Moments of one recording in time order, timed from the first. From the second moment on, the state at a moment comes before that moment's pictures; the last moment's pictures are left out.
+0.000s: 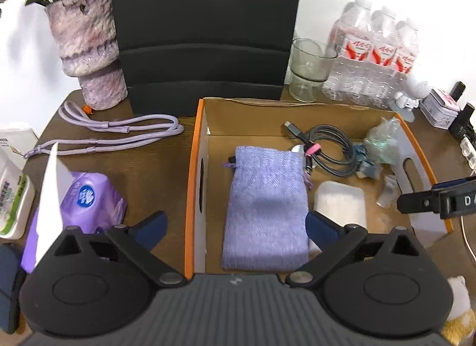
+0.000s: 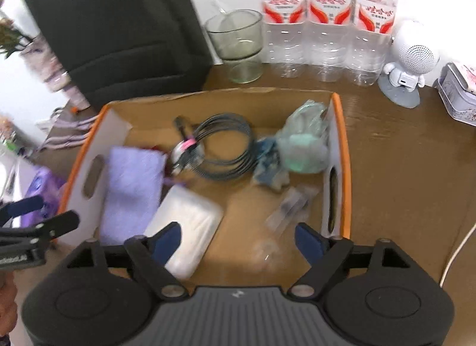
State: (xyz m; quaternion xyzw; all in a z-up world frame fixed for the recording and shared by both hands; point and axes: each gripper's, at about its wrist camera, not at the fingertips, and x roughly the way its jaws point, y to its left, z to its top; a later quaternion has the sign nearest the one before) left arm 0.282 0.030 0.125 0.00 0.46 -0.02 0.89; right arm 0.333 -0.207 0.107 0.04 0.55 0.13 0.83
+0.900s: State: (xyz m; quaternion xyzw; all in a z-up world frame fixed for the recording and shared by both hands) left arm 0.082 -0.011 0.112 0.02 0.19 0.01 0.98; right arm 0.107 -0.212 0.111 0.05 0.23 0.09 0.97
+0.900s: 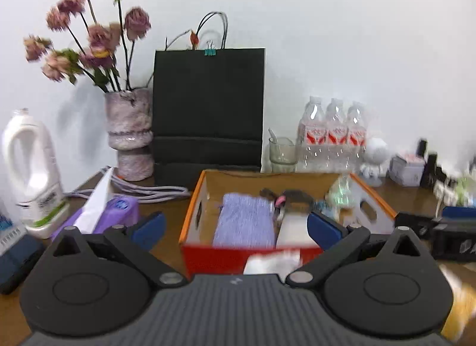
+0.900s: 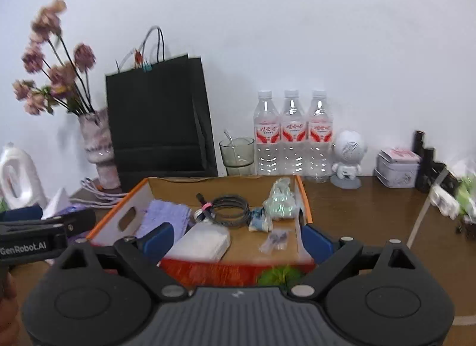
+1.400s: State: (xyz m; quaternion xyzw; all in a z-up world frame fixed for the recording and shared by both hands) left arm -0.047 -0.014 0.031 0.00 0.26 0.03 0.97; right arm -0.072 -0.235 0.022 0.02 0.26 0.05 0.96
